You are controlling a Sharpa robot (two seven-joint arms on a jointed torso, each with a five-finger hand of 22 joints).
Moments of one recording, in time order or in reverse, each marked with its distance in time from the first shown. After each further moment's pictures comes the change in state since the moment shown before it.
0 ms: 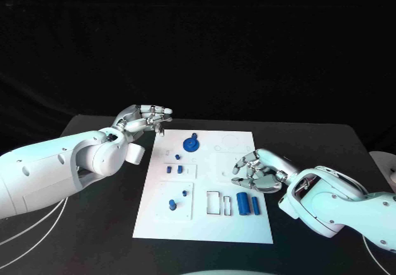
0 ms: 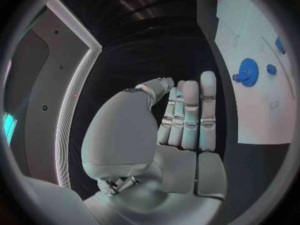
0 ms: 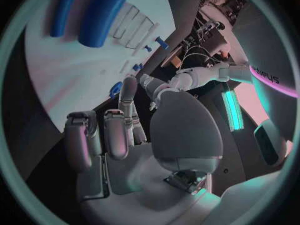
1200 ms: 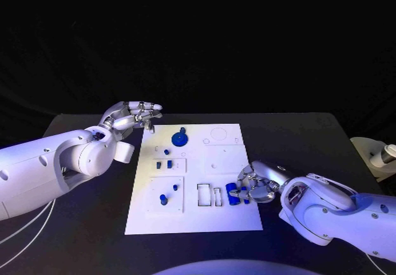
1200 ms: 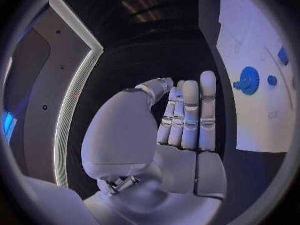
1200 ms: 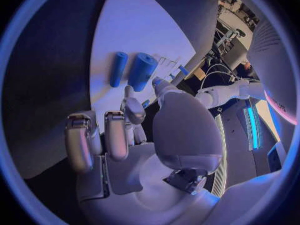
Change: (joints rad) left arm -0.002 -0.012 -0.009 0.024 0.004 0.005 -0.001; left_hand -0.004 0.004 -0.003 0.003 0.000 0.000 0.000 0.004 0.000 -0.004 -0.004 0.000 0.001 0.000 0.000 0.000 -0.001 0.000 0.000 0.000 0.000 -0.001; right arm -0.086 -0.029 -0.021 0.058 -0.207 0.034 -0.317; right_hand -0.059 0.007 -0.202 0.133 0.035 -0.026 -0.009 0.061 0.105 0.029 -0.006 0.372 0.428 0.003 -0.003 0.020 0.033 0.000 0.000 0.000 0.026 0.000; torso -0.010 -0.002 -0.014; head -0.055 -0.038
